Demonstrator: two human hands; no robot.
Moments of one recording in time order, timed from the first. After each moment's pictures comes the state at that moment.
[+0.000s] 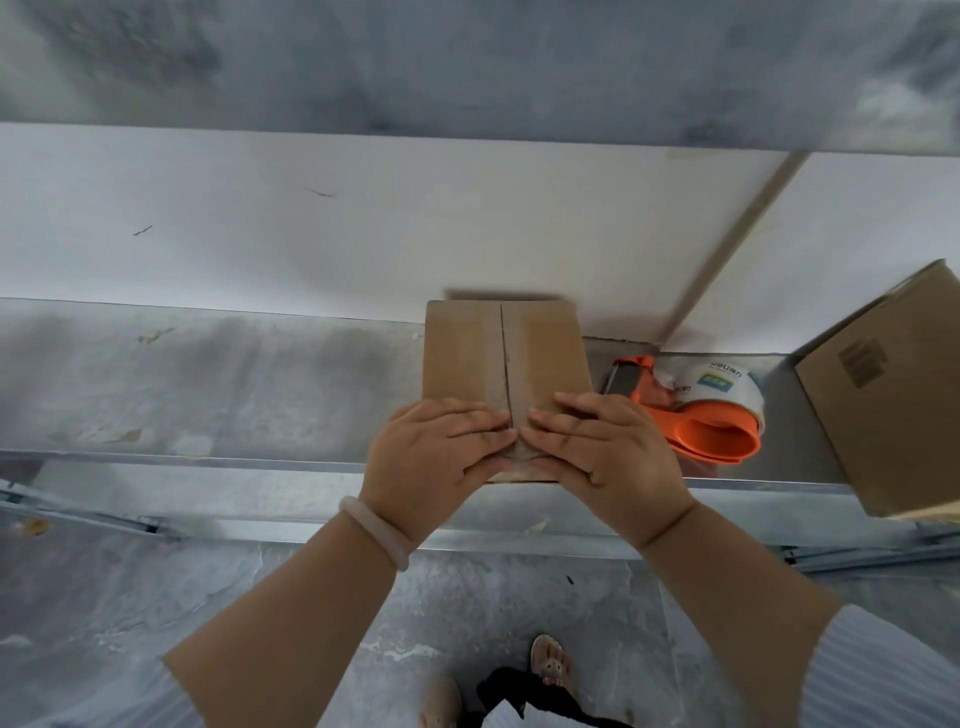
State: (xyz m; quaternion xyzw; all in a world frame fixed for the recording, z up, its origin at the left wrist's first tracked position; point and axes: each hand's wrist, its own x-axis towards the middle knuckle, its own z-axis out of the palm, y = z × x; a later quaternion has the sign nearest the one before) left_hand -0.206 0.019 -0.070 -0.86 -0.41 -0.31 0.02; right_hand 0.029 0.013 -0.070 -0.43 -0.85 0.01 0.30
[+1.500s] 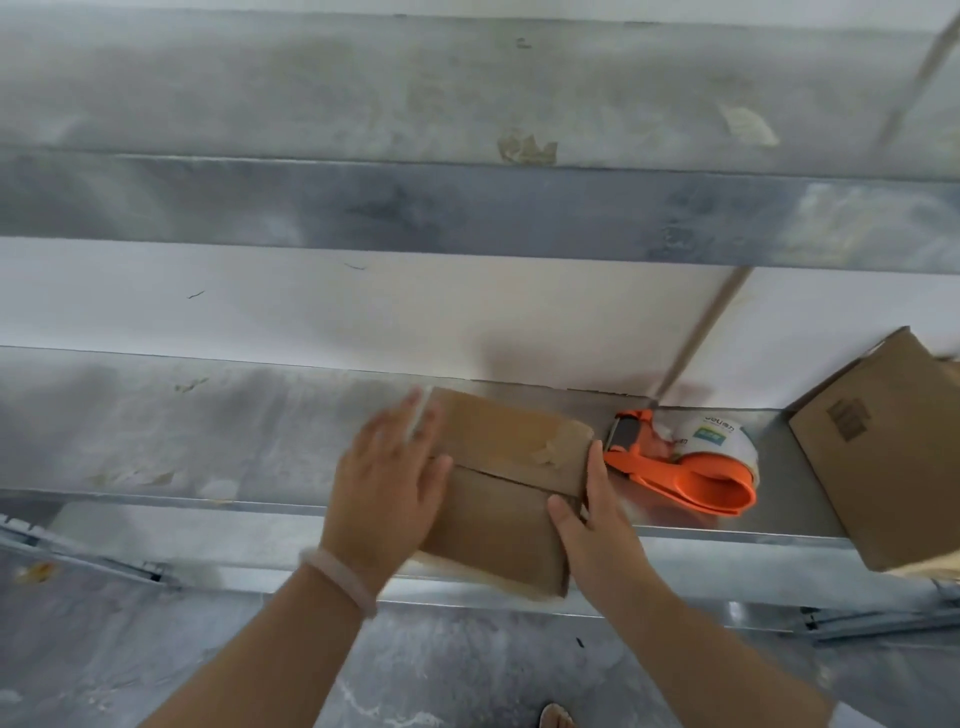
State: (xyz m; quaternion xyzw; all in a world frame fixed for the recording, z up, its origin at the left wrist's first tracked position) left_hand -0.236 0.006 -0.029 -0.76 -0.61 -0.23 -0.03; right_hand -0.015 -0.025 -0.053 -0.66 -0.51 0.46 0.31
